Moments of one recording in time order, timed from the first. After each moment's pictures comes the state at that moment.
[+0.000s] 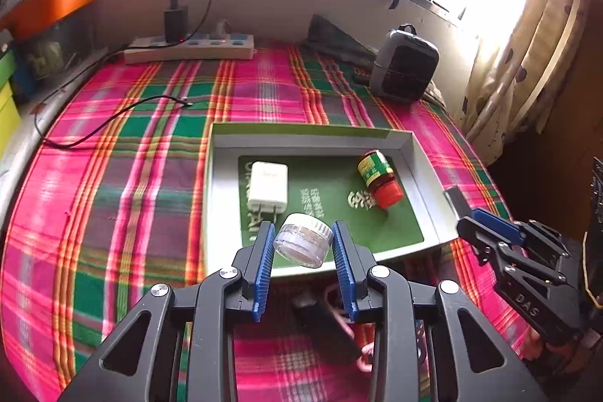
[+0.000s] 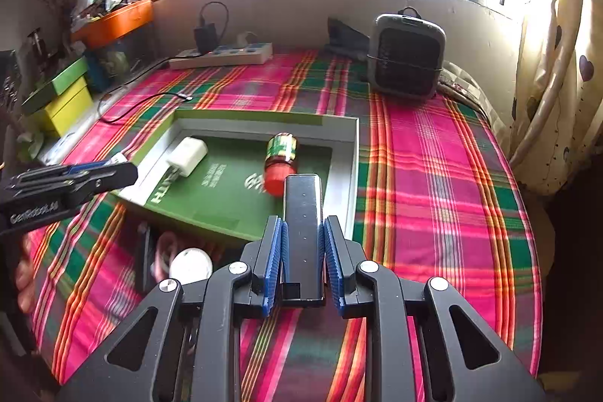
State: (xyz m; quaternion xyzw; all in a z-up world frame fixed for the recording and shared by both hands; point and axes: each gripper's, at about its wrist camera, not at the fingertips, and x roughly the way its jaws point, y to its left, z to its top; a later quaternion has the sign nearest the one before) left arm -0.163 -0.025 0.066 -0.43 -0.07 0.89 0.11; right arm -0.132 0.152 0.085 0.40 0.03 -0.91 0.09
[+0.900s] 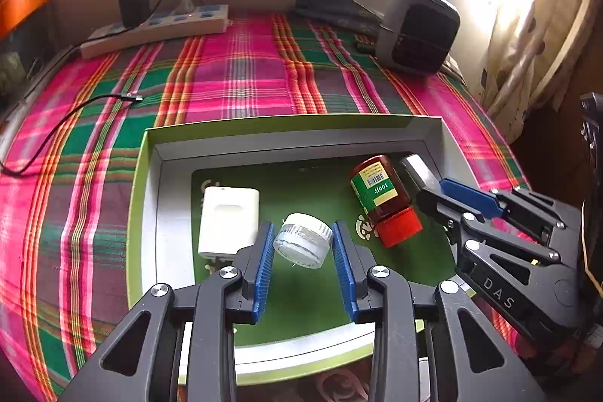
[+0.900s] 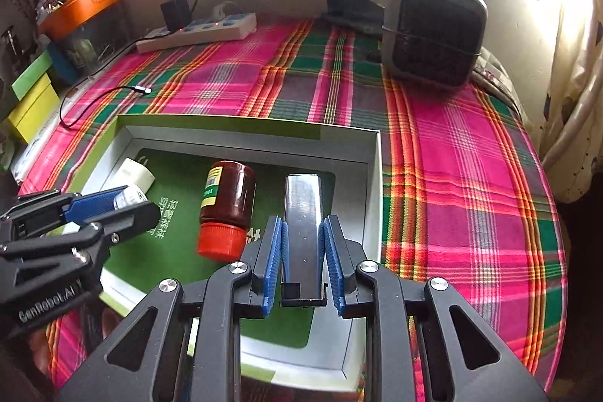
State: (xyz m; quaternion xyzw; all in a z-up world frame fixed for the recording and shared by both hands) left arm -0.231 0.014 0.022 -0.47 -0.03 0.87 0.11; right arm -0.218 0.142 0.046 0.45 0.04 -0.89 0.09
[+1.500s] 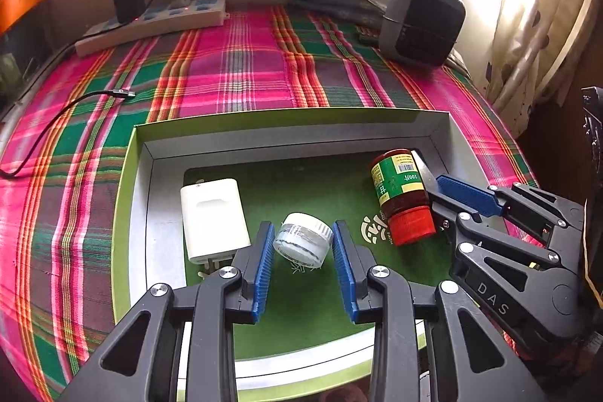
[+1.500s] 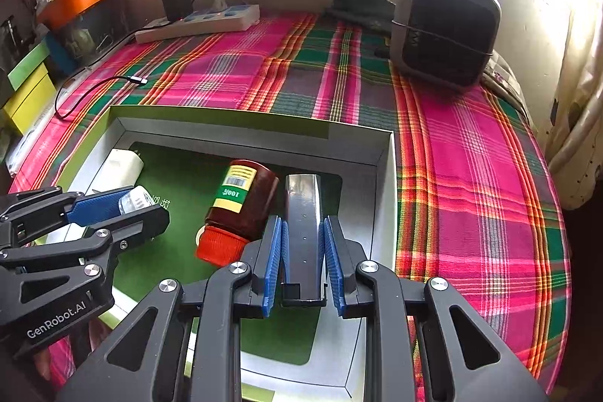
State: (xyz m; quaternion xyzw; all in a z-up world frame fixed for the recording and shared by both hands) left arm -0.238 0.017 0.011 -0.48 -0.03 0.87 0.11; right arm -0.224 0.137 0.037 0.45 0.05 -0.88 0.09
